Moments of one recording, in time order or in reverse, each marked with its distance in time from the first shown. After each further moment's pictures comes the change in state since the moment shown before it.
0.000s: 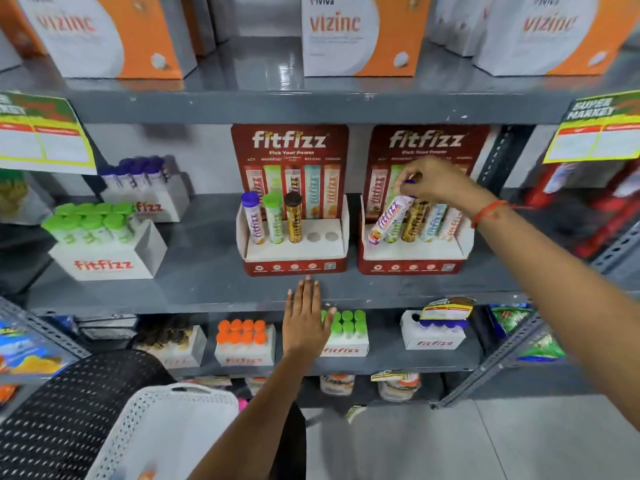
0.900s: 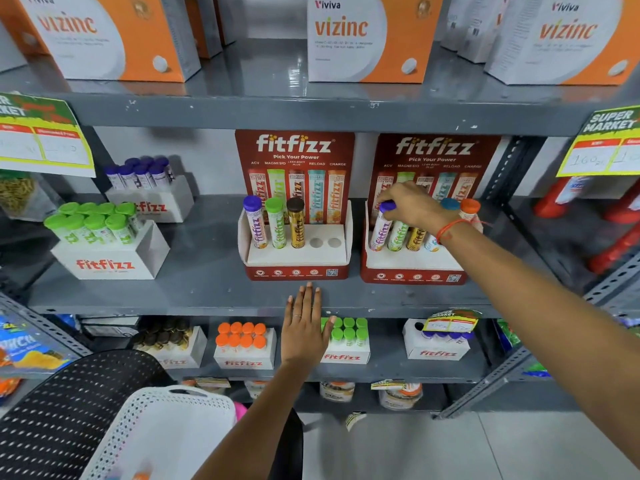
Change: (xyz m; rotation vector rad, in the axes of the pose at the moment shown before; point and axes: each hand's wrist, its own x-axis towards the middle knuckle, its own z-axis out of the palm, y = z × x) left_hand 0.001 -0.005 0.014 0.010 0.049 -0.021; right_hand 0.038 0.010 0.053 -0.245 -0.093 -0.101
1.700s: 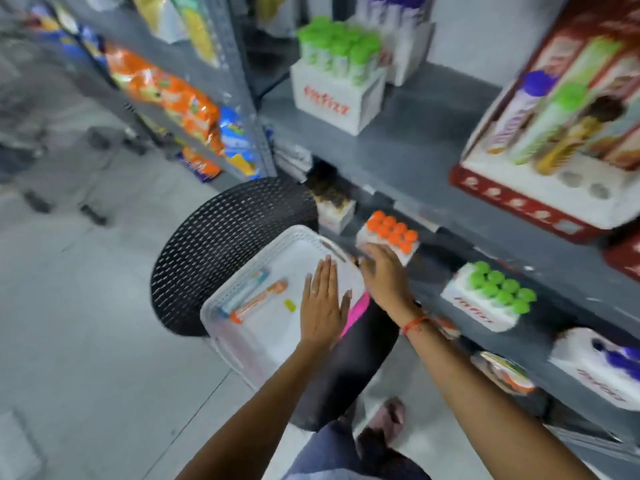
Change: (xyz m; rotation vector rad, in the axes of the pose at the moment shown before) left_hand -0.229 -0.136 0.027 -0.166 0.159 -0.621; right_hand -0.122 -0.264 0.308 0.604 -0.254 -0.334
